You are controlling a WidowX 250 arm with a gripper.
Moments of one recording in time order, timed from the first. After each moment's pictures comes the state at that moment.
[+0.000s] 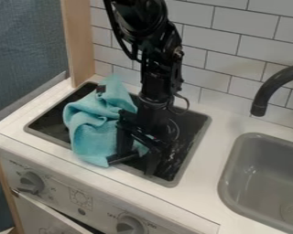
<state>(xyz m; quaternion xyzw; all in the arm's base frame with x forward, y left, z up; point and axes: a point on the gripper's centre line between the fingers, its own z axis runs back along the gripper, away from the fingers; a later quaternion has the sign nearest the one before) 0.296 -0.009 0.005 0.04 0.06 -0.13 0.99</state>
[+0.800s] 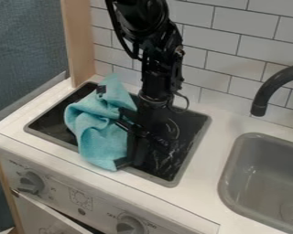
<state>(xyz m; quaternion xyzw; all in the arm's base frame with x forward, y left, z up) 0.301 -0.006 0.005 0.05 0.05 -0.12 0.99</state>
